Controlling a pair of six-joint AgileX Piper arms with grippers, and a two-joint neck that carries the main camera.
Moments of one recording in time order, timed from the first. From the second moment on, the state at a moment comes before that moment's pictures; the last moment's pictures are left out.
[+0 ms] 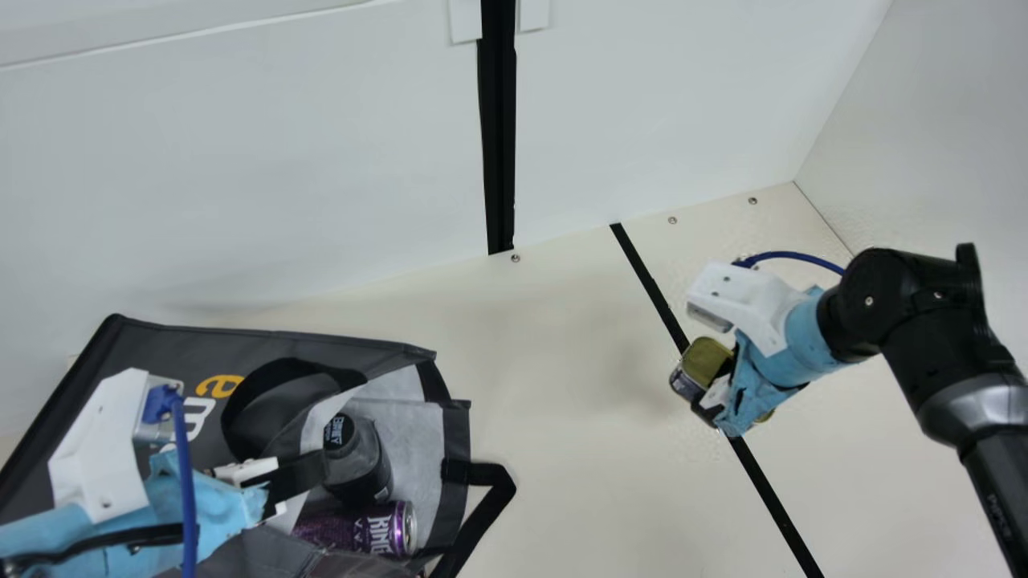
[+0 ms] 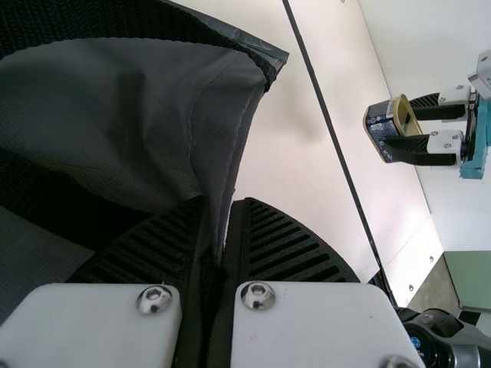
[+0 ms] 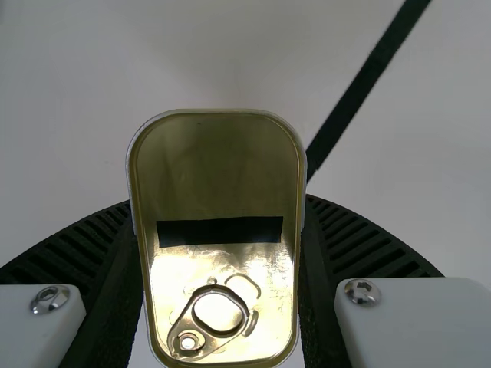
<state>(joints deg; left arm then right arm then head) -18.1 78.0 -66.7 -46.2 53.8 14.6 -17.6 82.4 -70.4 10.8 66.8 -54.6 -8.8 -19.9</state>
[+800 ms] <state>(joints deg) -18.1 78.0 -66.7 -46.2 53.8 14.6 0.5 75.0 -62.8 11.4 67.6 -54.8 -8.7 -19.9</state>
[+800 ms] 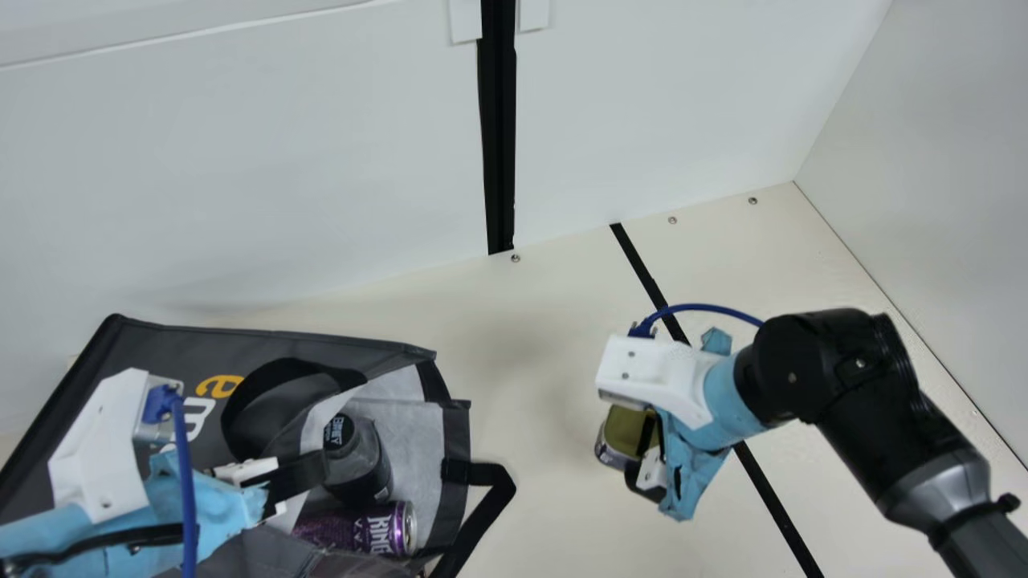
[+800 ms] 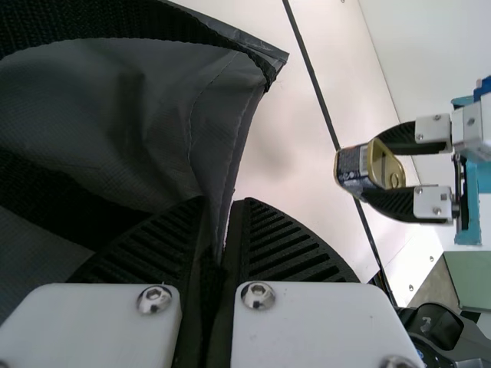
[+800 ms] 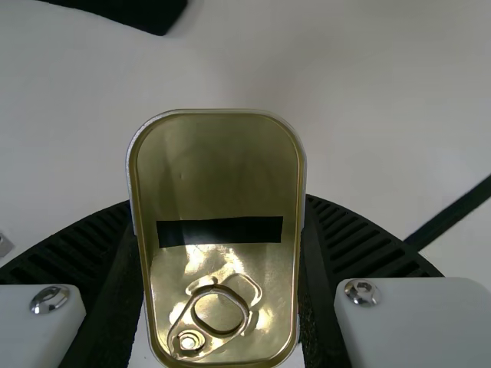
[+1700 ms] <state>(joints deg) -18.1 78.0 -66.7 -46.2 53.8 14.6 14.7 73.1 -57.8 21.2 64.1 -54.2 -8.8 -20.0</state>
